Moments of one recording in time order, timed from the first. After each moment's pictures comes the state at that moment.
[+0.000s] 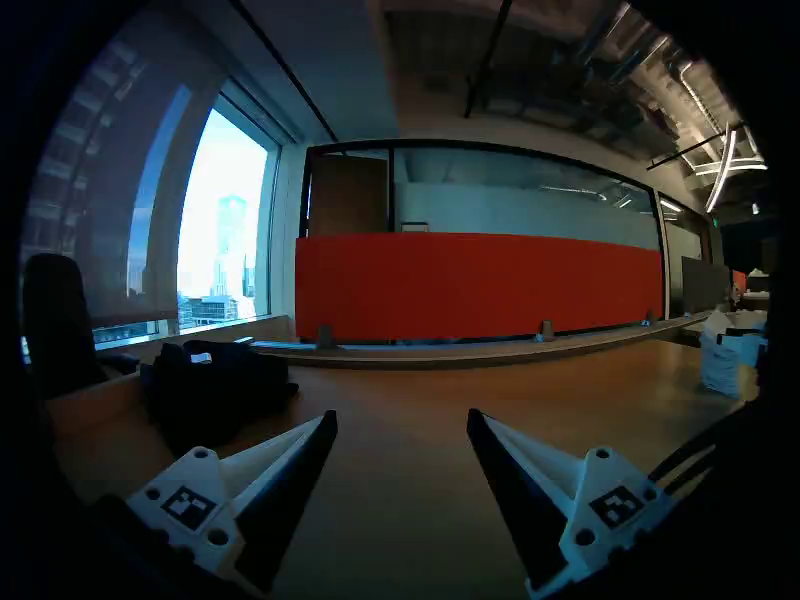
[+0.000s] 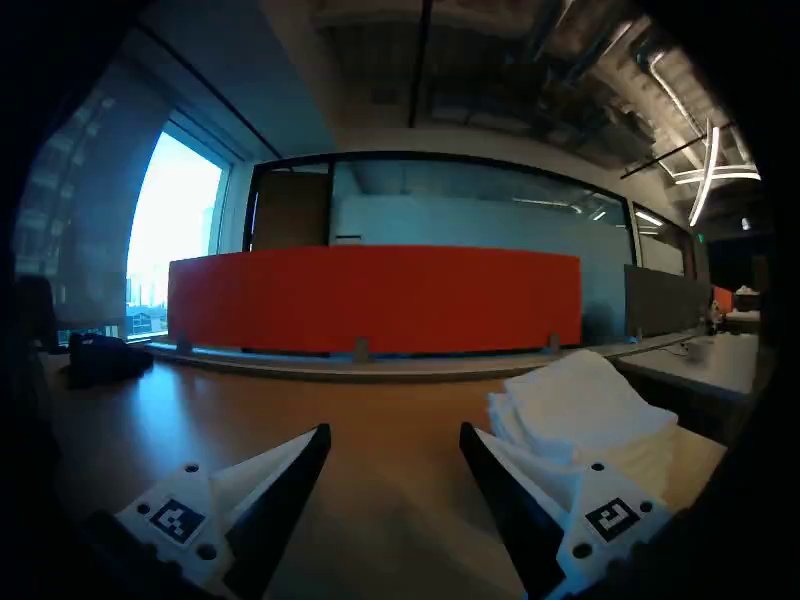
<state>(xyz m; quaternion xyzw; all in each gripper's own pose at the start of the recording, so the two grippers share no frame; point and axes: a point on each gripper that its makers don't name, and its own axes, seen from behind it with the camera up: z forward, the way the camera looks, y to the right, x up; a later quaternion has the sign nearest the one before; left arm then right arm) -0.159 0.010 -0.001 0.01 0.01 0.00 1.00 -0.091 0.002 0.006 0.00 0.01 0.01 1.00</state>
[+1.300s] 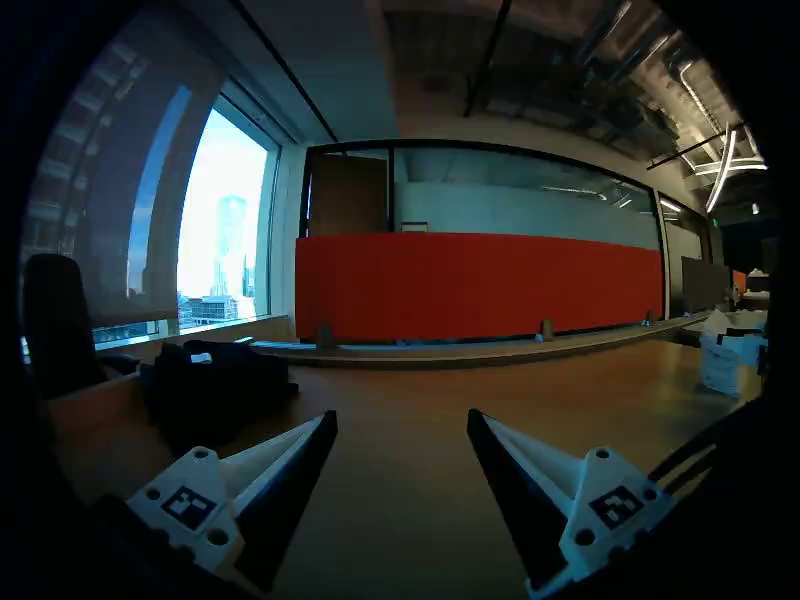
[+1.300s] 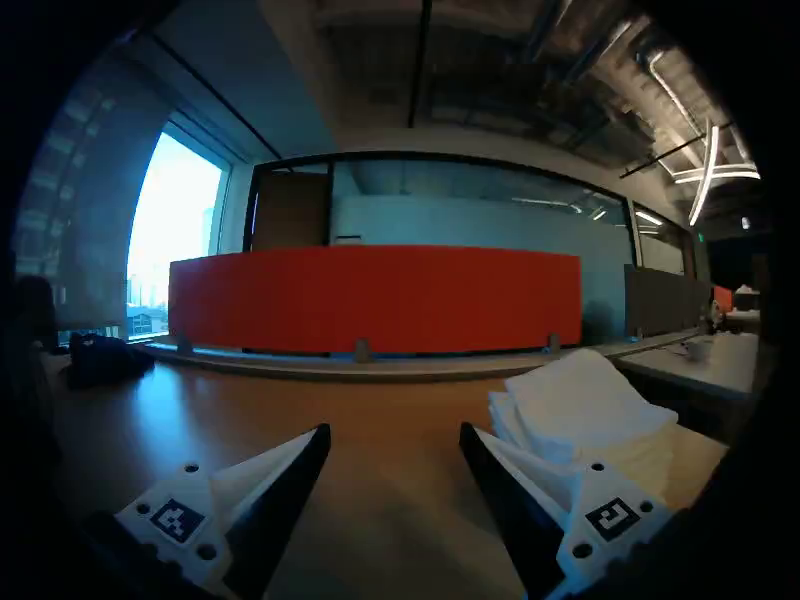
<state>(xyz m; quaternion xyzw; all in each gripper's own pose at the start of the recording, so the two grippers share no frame) -0.158 0.009 -0.001 0.01 0.01 0.00 1.00 -0.092 0.000 0.005 0.00 0.01 0.01 1.00</state>
